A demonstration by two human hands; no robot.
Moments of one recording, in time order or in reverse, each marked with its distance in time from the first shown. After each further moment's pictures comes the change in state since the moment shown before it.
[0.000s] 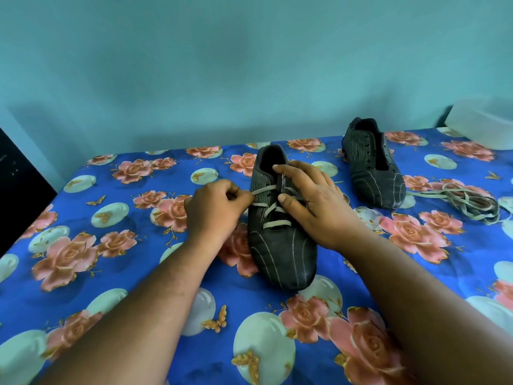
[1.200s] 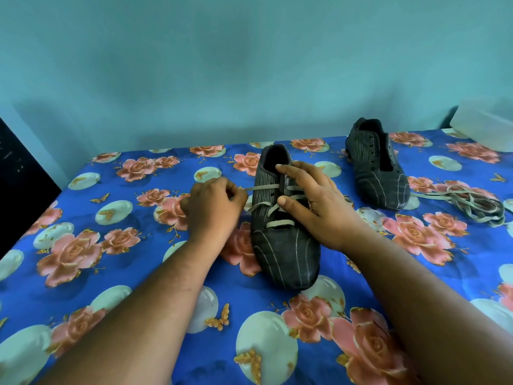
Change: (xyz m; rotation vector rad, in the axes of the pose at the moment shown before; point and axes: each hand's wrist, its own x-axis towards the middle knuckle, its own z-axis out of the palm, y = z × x) left_hand 0.006 -0.010 0.005 0.186 0.037 -0.058; right_hand 0.000 0.002 0.001 0.072 -0.019 -0.005
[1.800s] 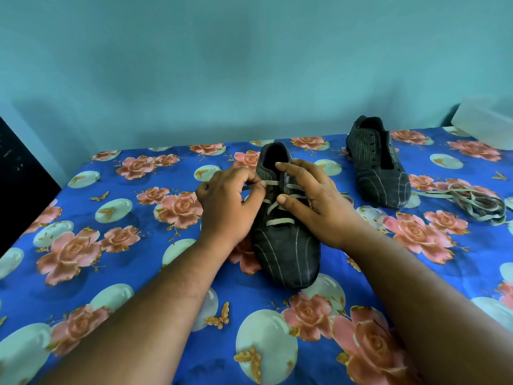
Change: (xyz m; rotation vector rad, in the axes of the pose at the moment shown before) left_hand -0.014 0.022 0.002 -0.187 0.090 0.270; right_hand 0.001 -0.001 -0.001 0.031 -0.007 -0.012
